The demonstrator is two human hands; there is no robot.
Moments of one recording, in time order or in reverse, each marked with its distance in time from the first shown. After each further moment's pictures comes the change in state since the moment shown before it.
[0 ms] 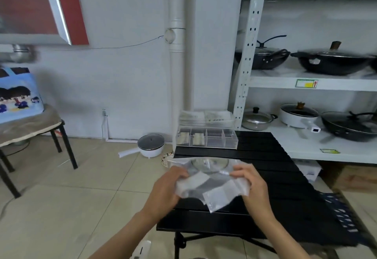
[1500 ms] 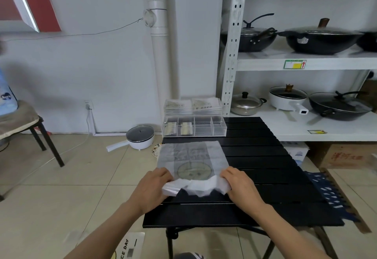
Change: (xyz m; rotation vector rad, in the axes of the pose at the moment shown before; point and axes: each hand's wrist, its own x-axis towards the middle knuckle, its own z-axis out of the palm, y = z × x) left_hand 0.007 -0.047 0.018 0.426 -0.376 -0.001; right_hand 0.001 0.058 0.002 -0.693 -0.364 -0.097
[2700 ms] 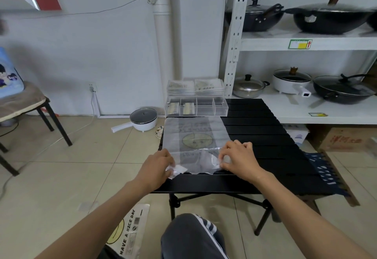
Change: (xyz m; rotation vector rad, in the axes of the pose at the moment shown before) left_hand -0.024 0.034 -0.012 0.057 -0.104 -0.179; right_hand -0.002 -0.024 -0.037 -0.115 -0.120 0.024
